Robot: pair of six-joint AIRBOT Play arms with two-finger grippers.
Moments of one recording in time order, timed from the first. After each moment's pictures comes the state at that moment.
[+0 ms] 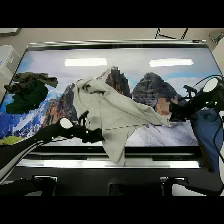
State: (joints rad) left arm -0.48 -1.41 0.76 0.58 -0.83 -1.47; right arm -0.20 -1.42 1.28 -1.29 1.56 1.59
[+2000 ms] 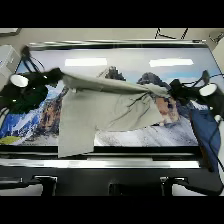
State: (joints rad) left arm 0.00 -1.51 1.34 0.87 -0.60 -1.36; right arm -0.19 -1.43 1.17 -0.98 0.73 1.82
